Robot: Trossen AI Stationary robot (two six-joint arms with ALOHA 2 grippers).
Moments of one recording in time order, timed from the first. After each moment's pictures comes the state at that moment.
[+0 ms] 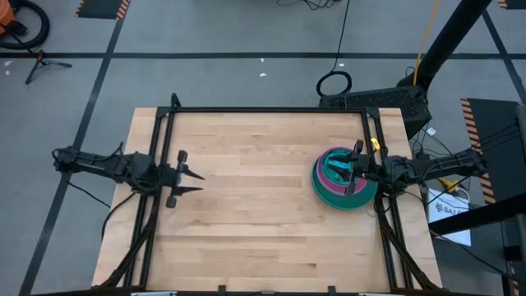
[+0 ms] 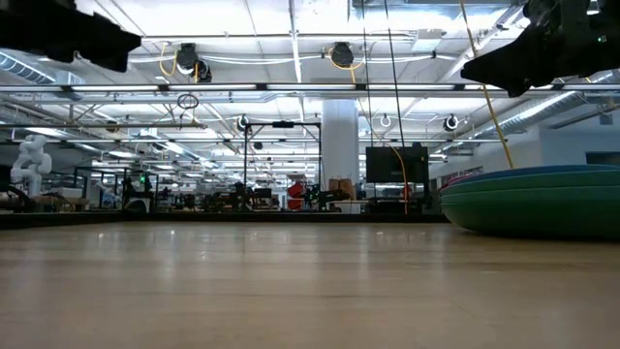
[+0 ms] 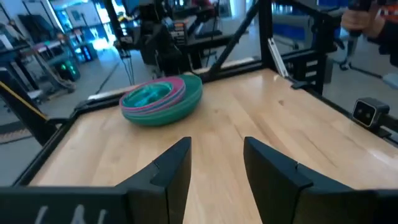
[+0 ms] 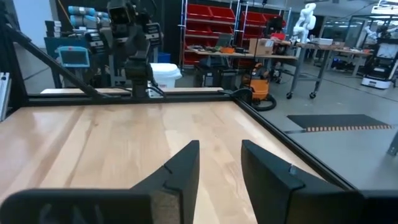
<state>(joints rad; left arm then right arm) -0.19 0.32 0.29 -0.12 -0.02 0.20 0.17 0.31 0.17 0.08 0.45 -0.04</state>
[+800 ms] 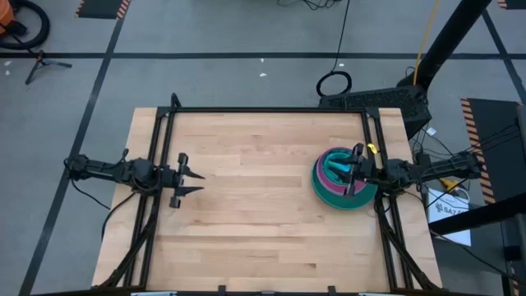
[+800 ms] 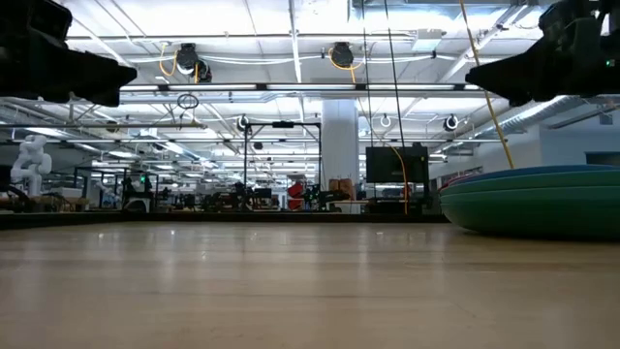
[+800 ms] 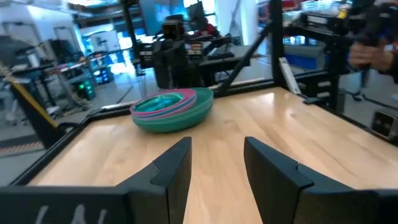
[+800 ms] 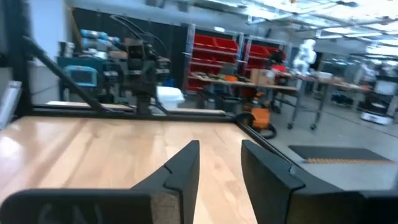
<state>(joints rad) -0.18 0.02 0.02 -0.01 -0.03 0.17 0.17 0.21 0.02 0.31 0.40 -0.16</state>
